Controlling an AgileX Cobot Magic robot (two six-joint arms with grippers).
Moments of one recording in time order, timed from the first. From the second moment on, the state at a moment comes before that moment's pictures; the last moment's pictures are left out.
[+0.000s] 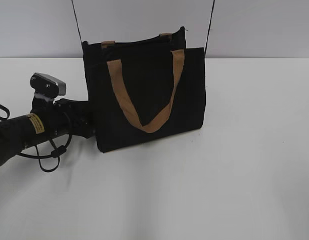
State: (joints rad) left arm -0.23 2.10 -0.69 0.52 -1.04 -0.17; right arm -0.05 0.11 -0.49 0.34 1.08 -0.26
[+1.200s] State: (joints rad) left arm -0.23 2.12 -0.76 0.51 -1.02 -0.17; right arm -0.05 0.11 -0.49 0.34 1.06 -0.26
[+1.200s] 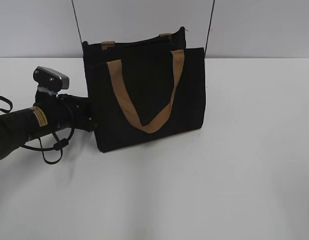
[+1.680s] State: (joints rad) left arm -0.23 1.87 -0.72 0.52 -0.79 -0.17; right arm -0.05 0.11 -0.49 0.36 1.04 -0.26
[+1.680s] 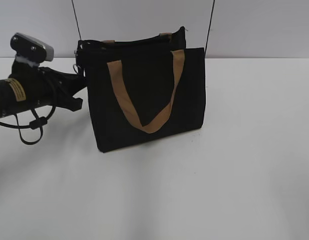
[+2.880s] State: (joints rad) left arm -0.34 1.34 -0.71 0.59 -0.39 -0.29; right arm -0.05 0.57 -0.52 0.90 0.81 -0.76
